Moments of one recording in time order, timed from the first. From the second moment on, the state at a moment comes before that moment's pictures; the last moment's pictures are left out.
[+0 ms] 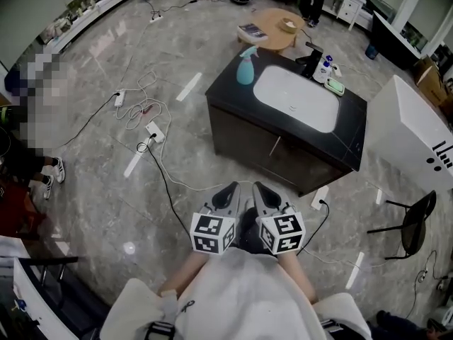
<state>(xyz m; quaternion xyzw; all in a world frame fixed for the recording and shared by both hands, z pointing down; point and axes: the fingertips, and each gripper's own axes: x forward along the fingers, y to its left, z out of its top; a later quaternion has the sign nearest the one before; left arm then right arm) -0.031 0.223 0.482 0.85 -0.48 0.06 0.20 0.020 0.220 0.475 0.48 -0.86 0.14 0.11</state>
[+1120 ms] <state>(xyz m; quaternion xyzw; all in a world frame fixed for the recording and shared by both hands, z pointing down) 0.007 0.091 0.494 0.83 -0.51 0.07 0.22 0.059 0.079 0.491 0.45 -0.87 0.11 0.16</state>
